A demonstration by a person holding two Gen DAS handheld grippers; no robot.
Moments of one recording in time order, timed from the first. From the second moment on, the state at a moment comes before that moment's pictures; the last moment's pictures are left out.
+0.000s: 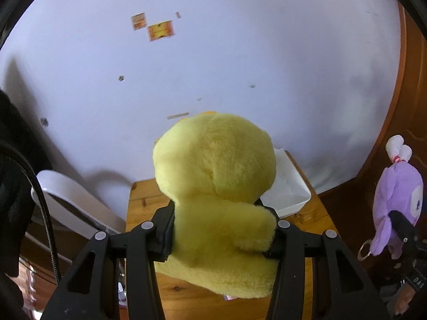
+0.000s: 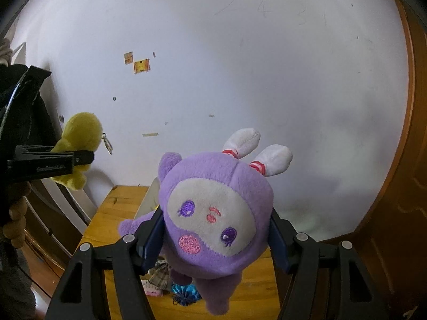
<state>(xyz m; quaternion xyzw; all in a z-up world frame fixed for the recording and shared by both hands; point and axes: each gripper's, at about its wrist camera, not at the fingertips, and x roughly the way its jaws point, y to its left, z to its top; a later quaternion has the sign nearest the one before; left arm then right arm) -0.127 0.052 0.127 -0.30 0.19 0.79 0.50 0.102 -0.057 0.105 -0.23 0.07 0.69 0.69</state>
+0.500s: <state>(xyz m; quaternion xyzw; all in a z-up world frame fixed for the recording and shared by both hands) -0.116 0.100 0.134 -0.31 0.21 0.77 0.51 0.113 -0.049 0.116 -0.22 0.06 0.71 0.67</state>
